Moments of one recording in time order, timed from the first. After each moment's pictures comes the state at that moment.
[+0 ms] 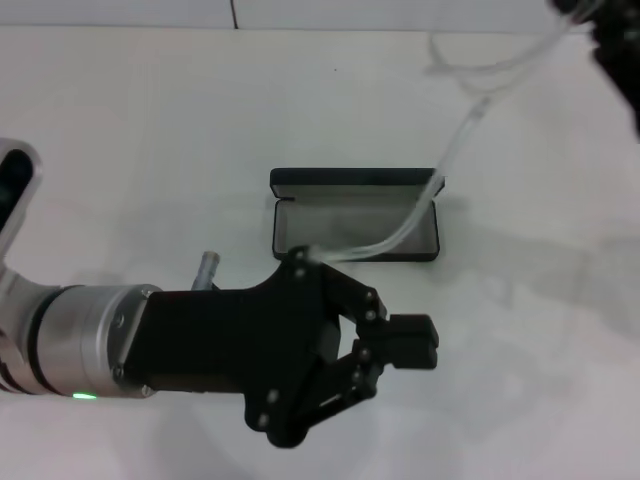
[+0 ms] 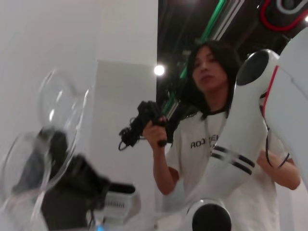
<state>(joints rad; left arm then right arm) -0.46 -2.10 1.43 0.45 1.16 2.02 -0.93 0.52 2.02 -1.21 -0.55 -0.89 -1.91 0.96</state>
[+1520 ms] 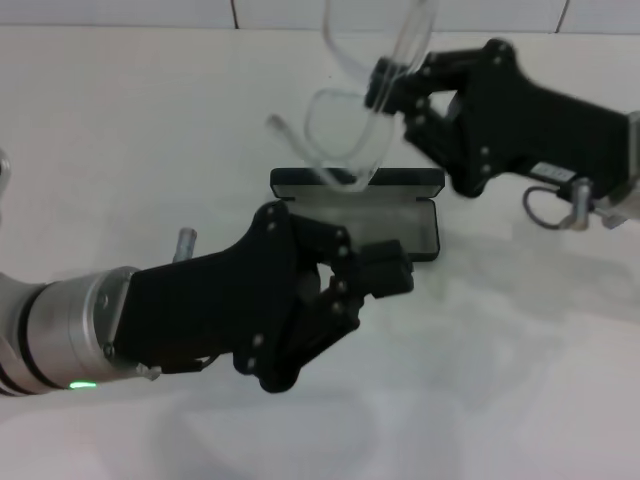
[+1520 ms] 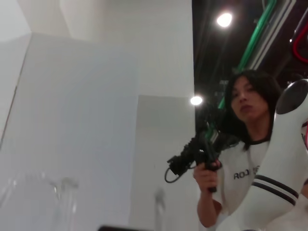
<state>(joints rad) -0.46 -2.10 1.45 0.35 1.02 2.01 -0.88 0.57 2.03 -1.51 -0.56 -0.87 -1.59 0.88</state>
